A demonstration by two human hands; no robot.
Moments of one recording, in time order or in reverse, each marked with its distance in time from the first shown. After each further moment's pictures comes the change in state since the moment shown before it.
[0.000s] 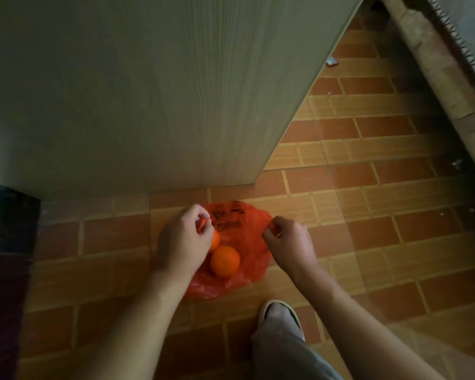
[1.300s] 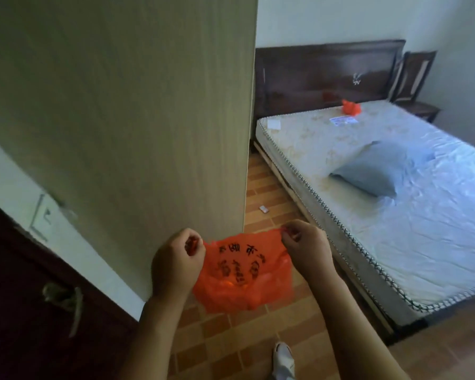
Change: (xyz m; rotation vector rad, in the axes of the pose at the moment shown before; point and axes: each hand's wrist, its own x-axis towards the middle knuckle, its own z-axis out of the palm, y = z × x) left_hand -0.237 0.550 -0.695 0.020 0.284 0.391; right_hand -0.502 -0.382 -0.696 0.235 0.520 -0.189
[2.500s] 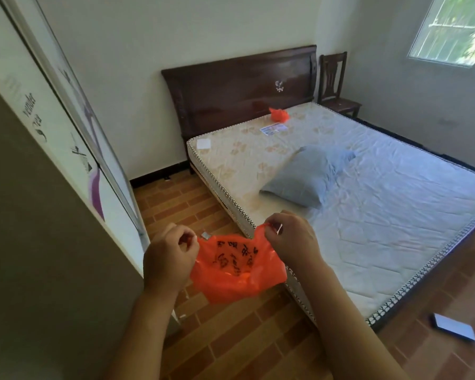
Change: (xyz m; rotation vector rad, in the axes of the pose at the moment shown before) left_hand 0.137 0.292 0.257 -0.013 -0.150 0.260; right_hand 0.220 0.218 -0.225 -0.101 0.108 0.000
